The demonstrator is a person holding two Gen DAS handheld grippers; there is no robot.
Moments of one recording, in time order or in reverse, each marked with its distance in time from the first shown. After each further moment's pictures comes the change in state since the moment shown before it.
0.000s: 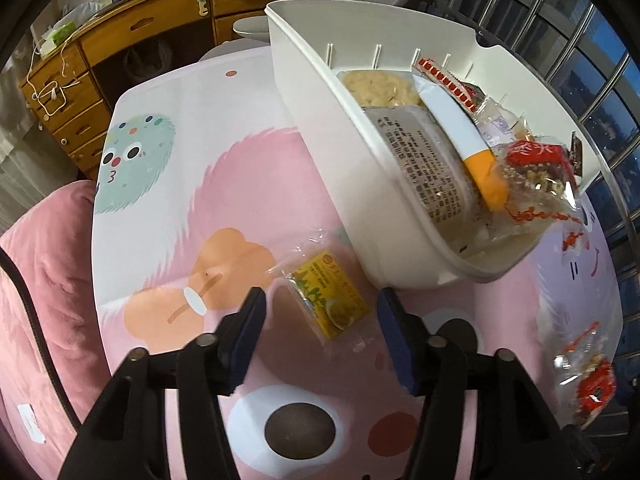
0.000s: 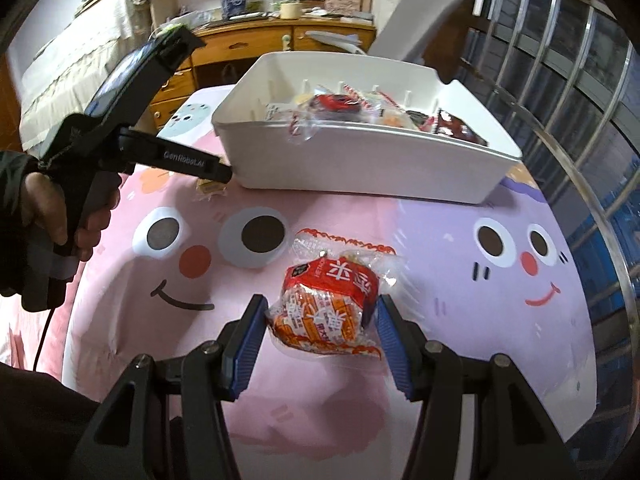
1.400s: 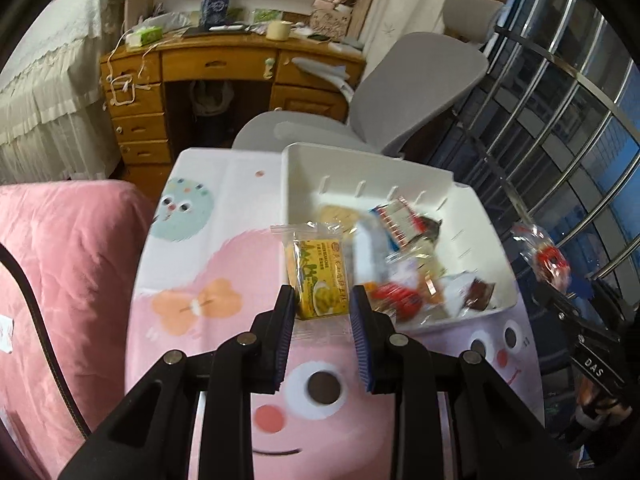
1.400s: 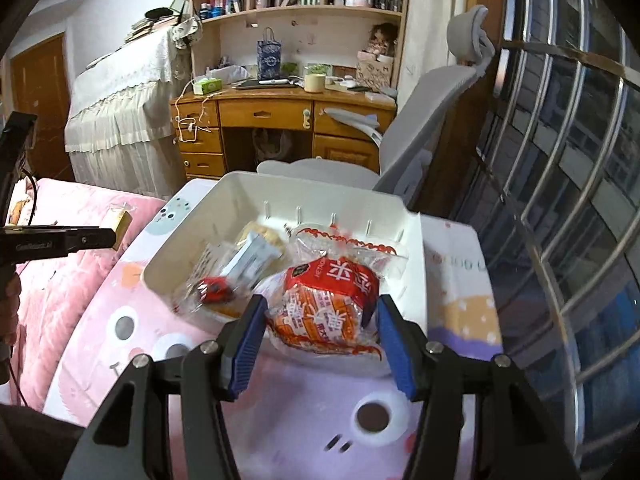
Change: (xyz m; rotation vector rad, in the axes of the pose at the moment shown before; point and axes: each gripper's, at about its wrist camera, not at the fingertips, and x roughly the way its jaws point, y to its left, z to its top) left arm -0.142 -0.064 0.021 -0.298 -0.277 0.038; right arm -0.022 -0.140 0.137 -0.186 -0.224 0.144
